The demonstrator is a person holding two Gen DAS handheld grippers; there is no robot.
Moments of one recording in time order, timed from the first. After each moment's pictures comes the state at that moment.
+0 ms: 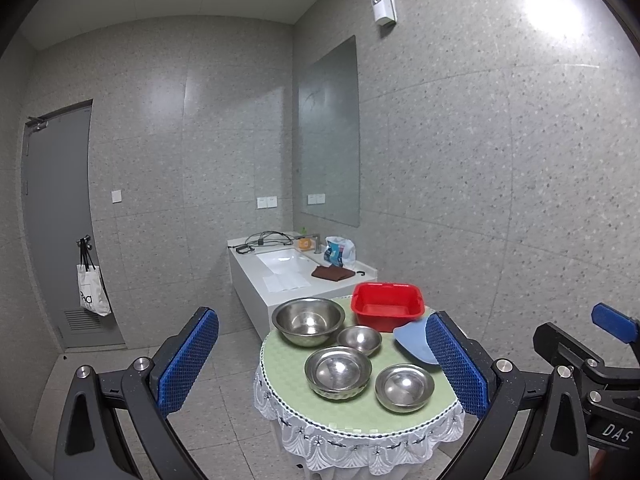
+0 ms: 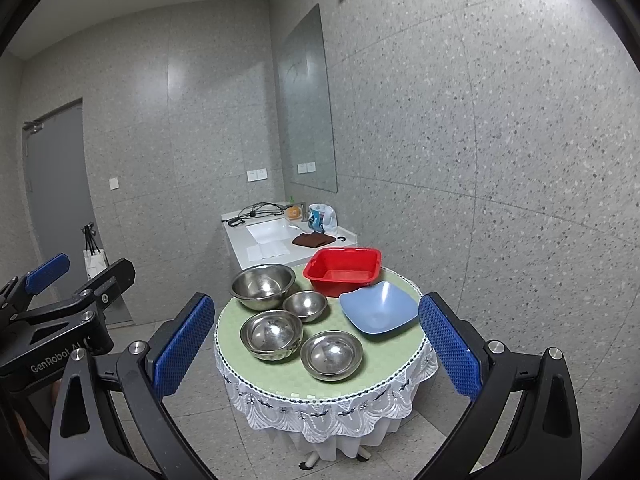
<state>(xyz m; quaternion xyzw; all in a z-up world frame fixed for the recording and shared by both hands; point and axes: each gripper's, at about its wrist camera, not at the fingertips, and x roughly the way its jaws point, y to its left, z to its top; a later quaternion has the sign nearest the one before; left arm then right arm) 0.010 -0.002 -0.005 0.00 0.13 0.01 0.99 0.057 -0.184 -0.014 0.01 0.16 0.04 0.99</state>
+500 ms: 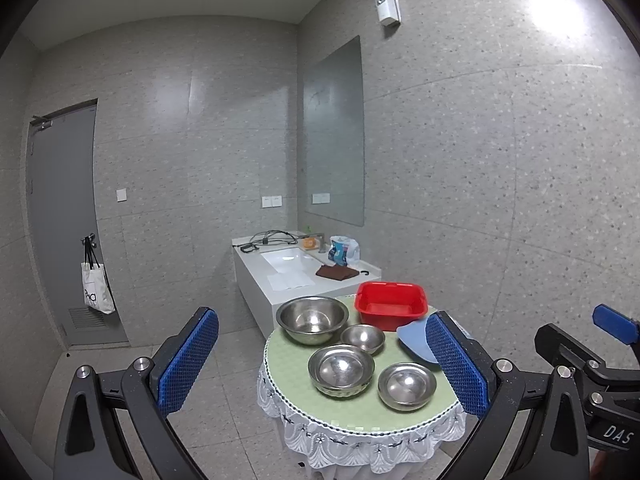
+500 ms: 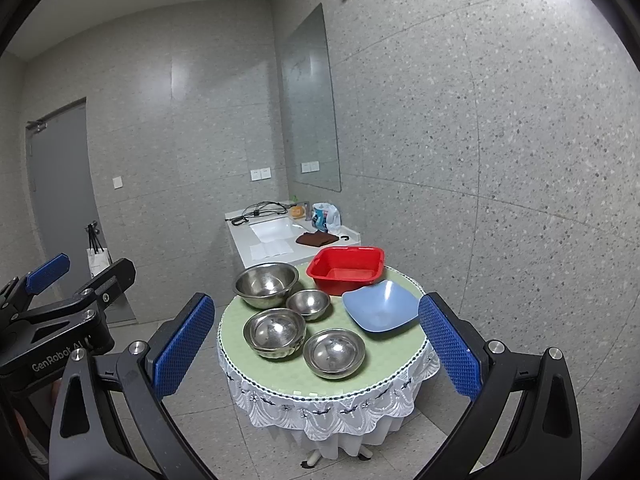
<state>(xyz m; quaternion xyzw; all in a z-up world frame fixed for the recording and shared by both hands) 0.007 -0.007 0.000 0.00 0.13 0.02 0.99 0.055 -0.183 -0.015 0.01 0.16 0.05 0.99</state>
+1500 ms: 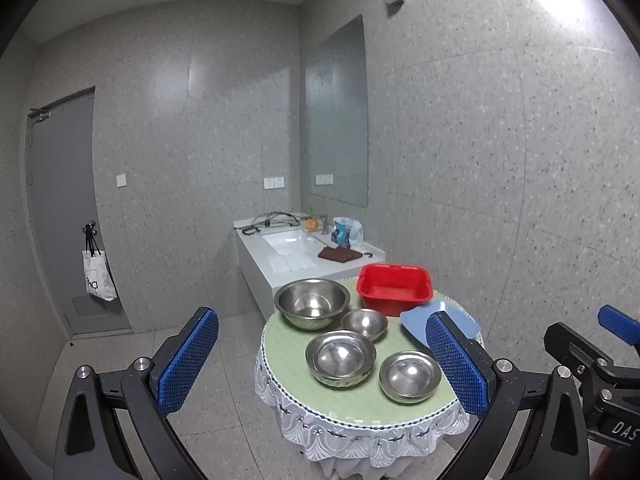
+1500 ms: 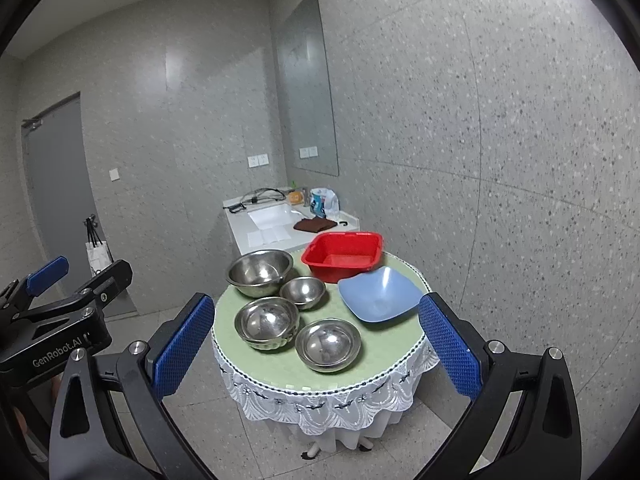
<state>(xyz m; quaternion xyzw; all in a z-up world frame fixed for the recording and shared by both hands) 0.055 -0.015 -0.017 0.00 0.17 0.03 0.99 0.086 -0.198 -0.031 0.02 0.19 0.04 0.98</state>
